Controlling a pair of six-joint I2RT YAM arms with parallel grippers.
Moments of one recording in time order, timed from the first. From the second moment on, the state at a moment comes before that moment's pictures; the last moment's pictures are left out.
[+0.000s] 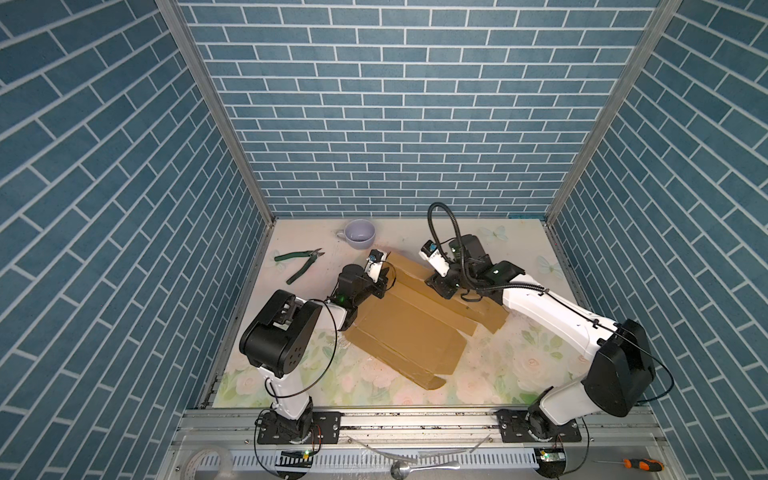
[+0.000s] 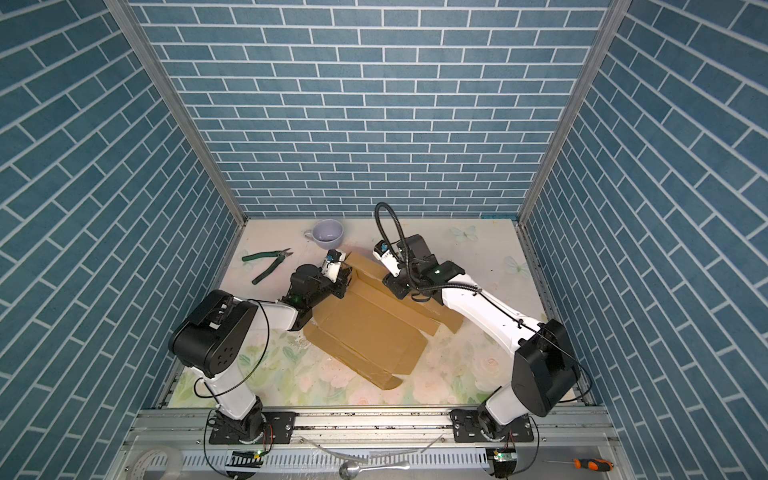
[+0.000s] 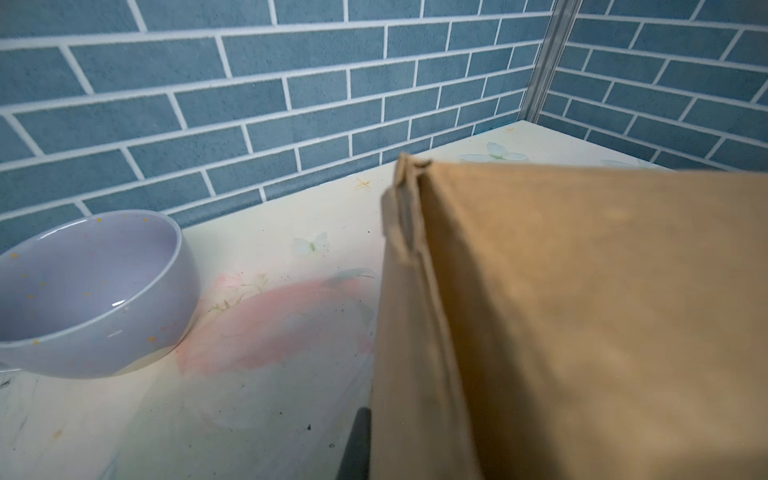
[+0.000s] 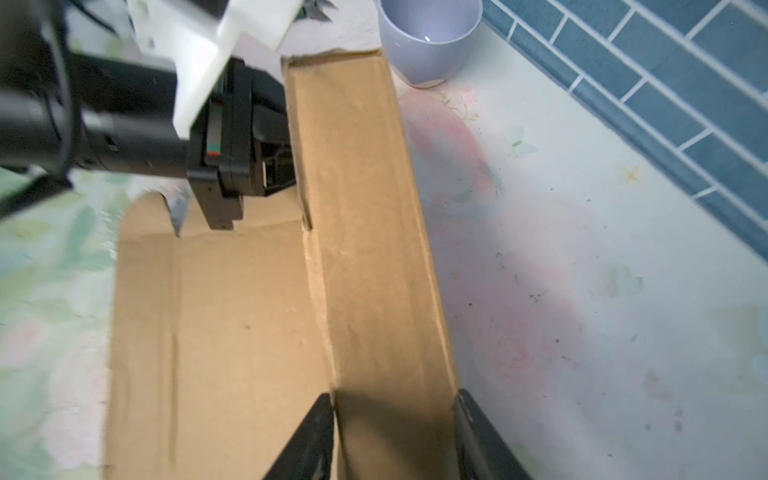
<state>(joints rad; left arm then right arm) -0.41 1.78 0.68 0.82 0.20 0.04 0.66 1.51 1.24 -0.52 -0.20 -0.17</state>
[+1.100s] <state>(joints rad) -0.44 1.81 0.72 0.80 0.20 0.04 0.61 1.89 1.67 -0.74 -0.45 0.19</state>
